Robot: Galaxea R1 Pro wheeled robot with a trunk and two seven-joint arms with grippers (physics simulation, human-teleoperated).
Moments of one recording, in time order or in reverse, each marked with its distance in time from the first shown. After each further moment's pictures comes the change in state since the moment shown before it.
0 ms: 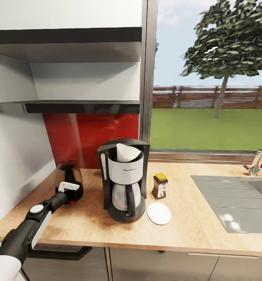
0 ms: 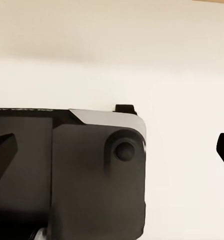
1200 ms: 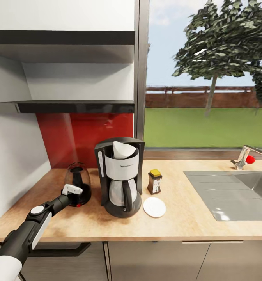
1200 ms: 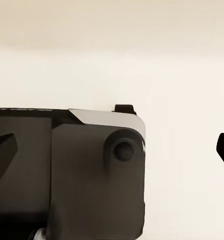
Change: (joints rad) left arm 0.002 -0.005 0.001 0.016 -0.014 -0.001 -0.164; right arm 0.000 -0.001 0.000 0.001 0.001 0.000 0.000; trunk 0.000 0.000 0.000
